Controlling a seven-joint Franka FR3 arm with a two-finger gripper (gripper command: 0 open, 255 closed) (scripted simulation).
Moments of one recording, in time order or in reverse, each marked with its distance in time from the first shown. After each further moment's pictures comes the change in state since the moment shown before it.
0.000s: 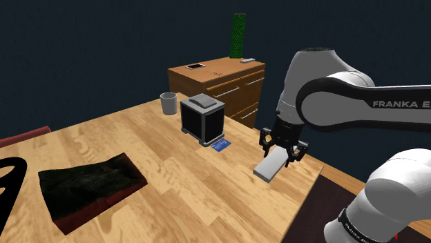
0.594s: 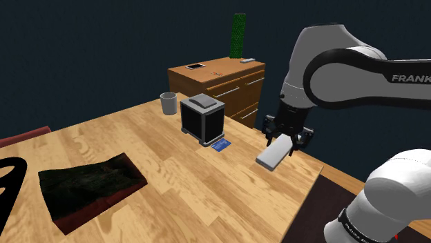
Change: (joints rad) arm -0.021 -0.022 -0.054 0.103 -0.053 -0.124 0.005
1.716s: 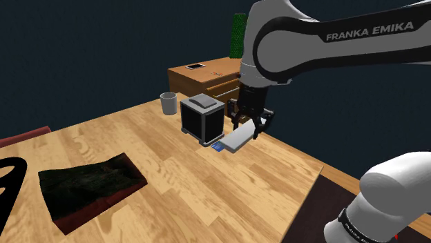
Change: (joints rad) arm -0.123 0.356 0.170 0.352 -0.038 0.049 0.137
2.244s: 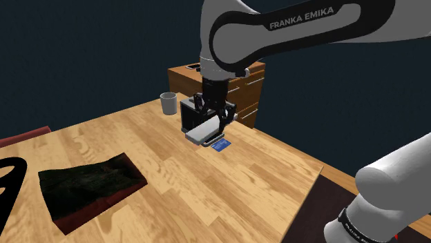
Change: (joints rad) arm -0.138 0.377 0.234 0.314 -0.181 0.056 0.213
